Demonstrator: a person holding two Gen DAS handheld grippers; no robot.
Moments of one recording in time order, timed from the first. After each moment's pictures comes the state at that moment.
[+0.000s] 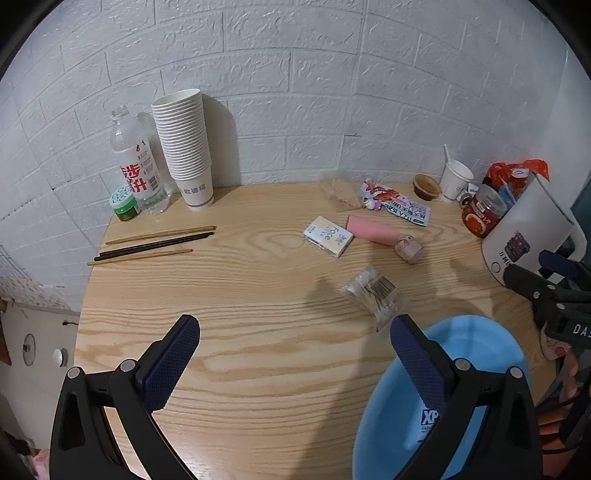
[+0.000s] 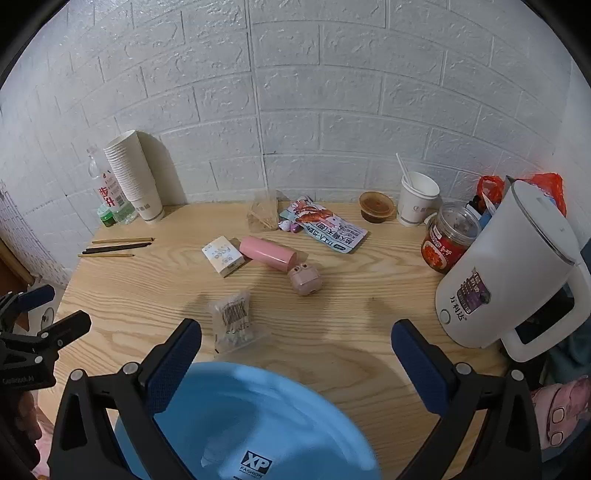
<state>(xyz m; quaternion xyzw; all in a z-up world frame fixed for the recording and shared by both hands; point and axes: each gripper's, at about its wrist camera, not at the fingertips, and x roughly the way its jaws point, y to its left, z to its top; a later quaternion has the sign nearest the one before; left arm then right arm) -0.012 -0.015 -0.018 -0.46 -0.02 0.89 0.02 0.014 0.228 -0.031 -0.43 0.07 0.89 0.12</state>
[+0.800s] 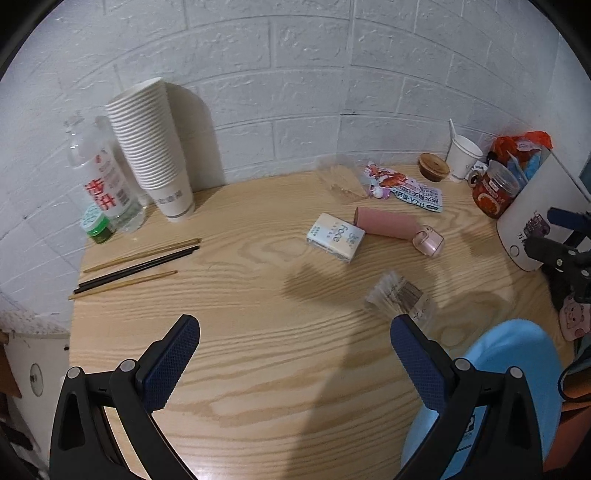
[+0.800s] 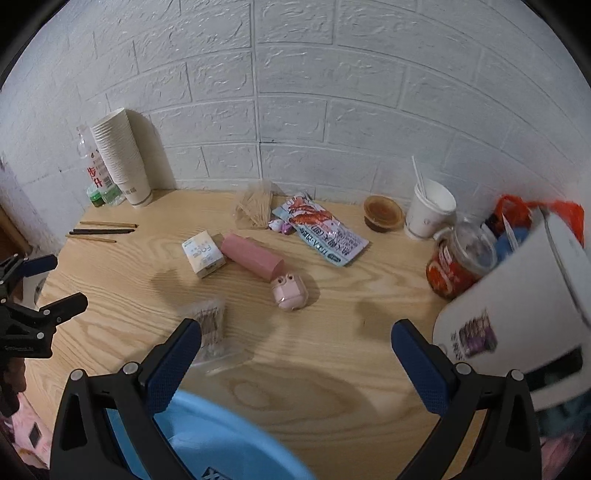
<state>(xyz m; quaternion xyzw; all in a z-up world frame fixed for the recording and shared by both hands) -0.071 -0.018 -0.054 -0.48 0.03 0.87 0.08 -0.038 0.257 -0.048 -0.45 0.03 0.89 0.10</state>
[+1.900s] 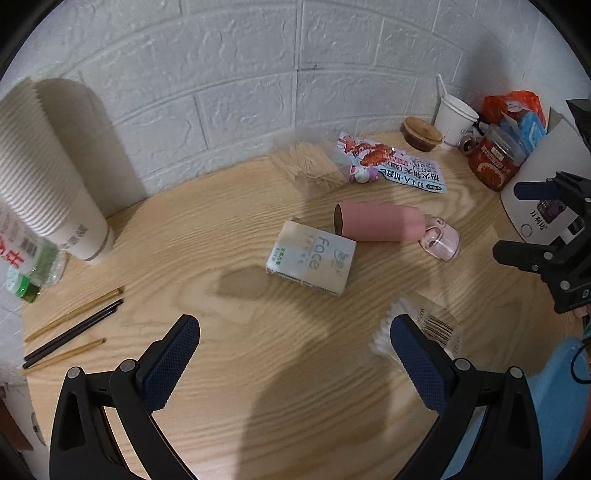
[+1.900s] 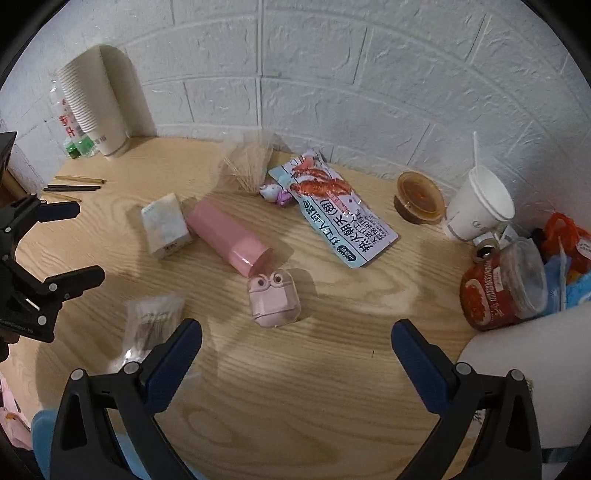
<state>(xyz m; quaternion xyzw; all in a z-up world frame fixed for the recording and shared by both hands) -0.160 0.012 -0.122 -0.51 0.07 0.84 0.17 -0.118 0.290 -0.120 -0.54 0.00 0.84 0.06</state>
